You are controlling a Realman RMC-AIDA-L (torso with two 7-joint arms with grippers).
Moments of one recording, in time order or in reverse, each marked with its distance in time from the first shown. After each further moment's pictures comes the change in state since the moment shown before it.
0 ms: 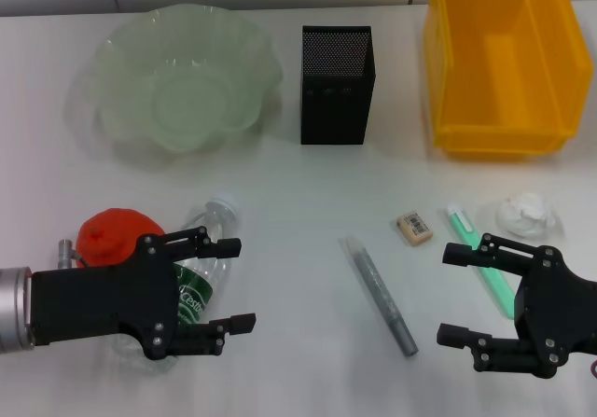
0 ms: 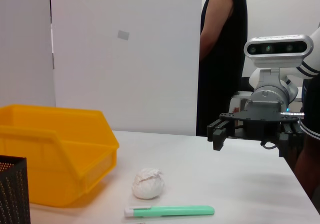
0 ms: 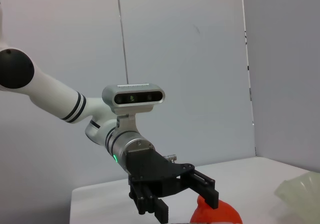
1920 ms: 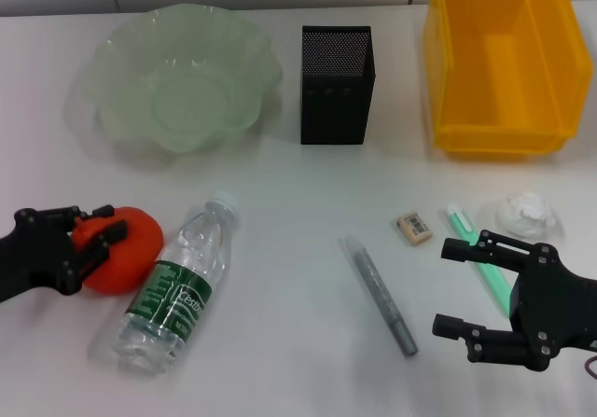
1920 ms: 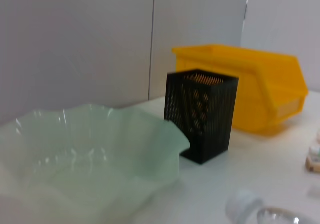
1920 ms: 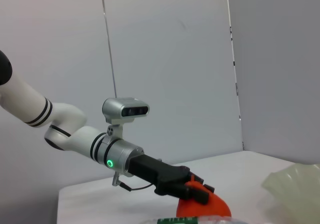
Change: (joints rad) left arm 0.058 0.005 -0.353 -0.037 0.103 -0.253 -0.053; right arm -0.002 0.002 0.009 0.020 0.005 0.041 0.007
